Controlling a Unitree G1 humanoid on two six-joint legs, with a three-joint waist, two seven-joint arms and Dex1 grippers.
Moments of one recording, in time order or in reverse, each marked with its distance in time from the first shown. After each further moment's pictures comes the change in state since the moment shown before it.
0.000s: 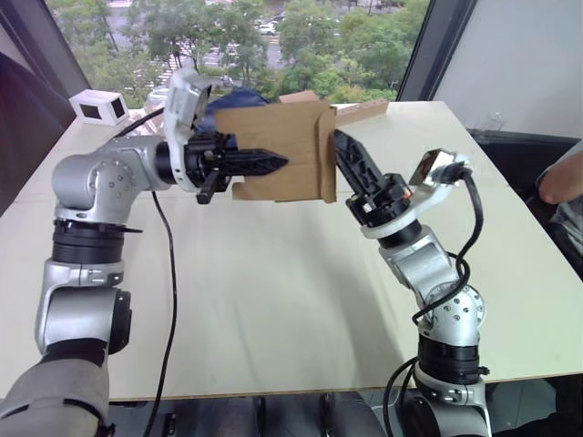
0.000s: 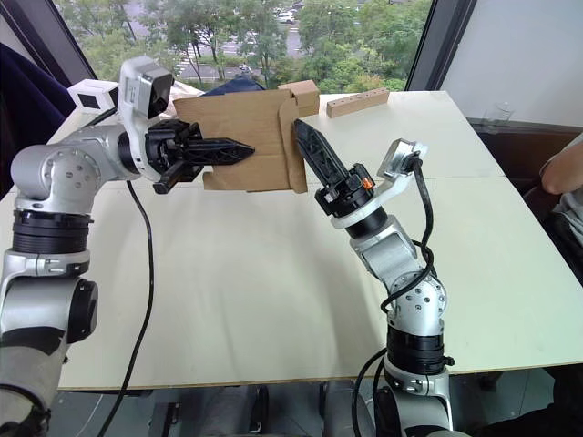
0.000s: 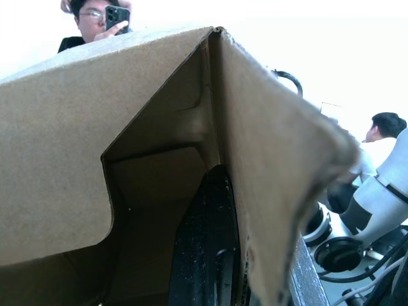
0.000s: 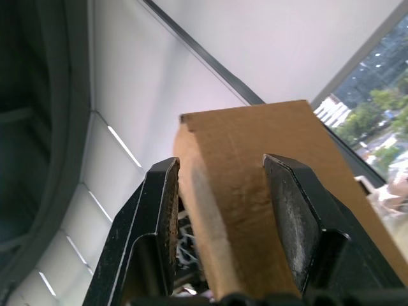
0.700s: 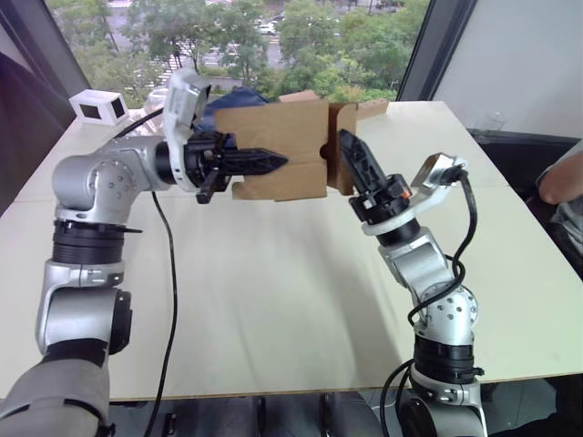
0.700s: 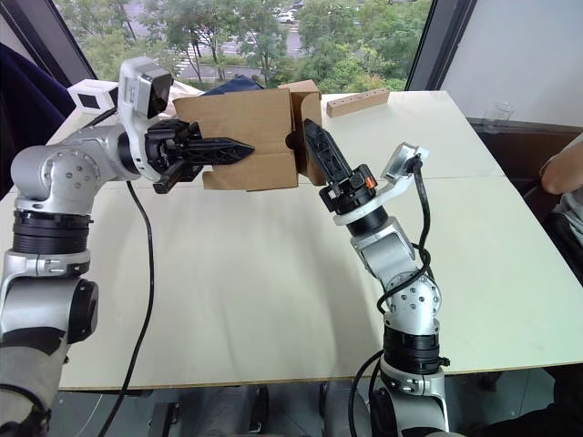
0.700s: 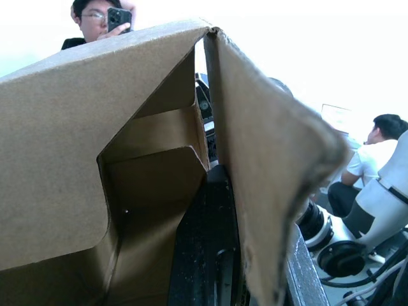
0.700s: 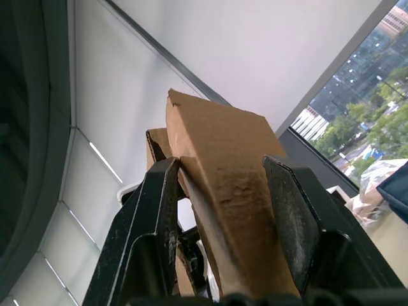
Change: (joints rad) left arm 0.000 -0.008 0.005 0.000 0.000 0.001 0.006; right arm 0.000 0.041 -0.005 0.034 -0.025 -0.047 -0.007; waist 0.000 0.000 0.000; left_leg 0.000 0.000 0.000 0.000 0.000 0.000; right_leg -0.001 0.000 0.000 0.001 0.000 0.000
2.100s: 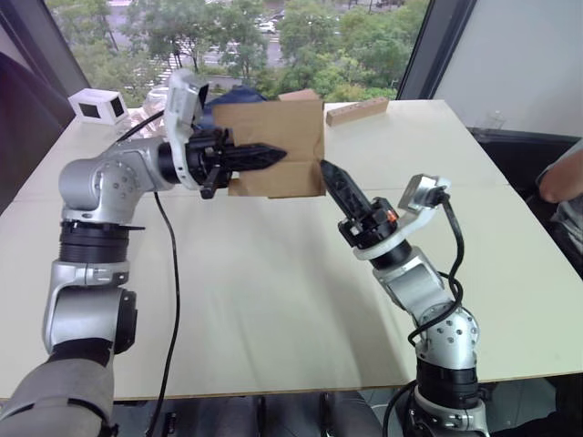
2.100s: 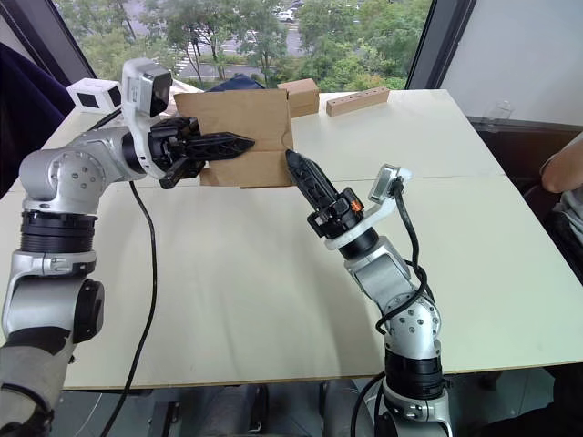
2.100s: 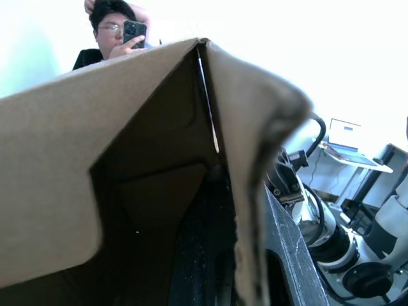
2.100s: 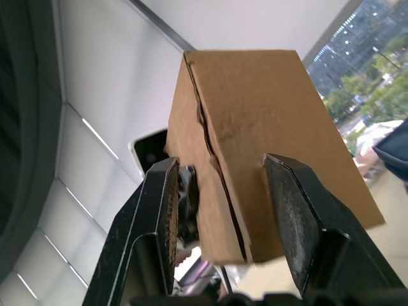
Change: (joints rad) left arm 0.000 -0.023 0.020 0.060 0.011 -0.032 0.026; right arm 0.132 -0.008 0.077 -0.115 -0.019 0.041 -0.024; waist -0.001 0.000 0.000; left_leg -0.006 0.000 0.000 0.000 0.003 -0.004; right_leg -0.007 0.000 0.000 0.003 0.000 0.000
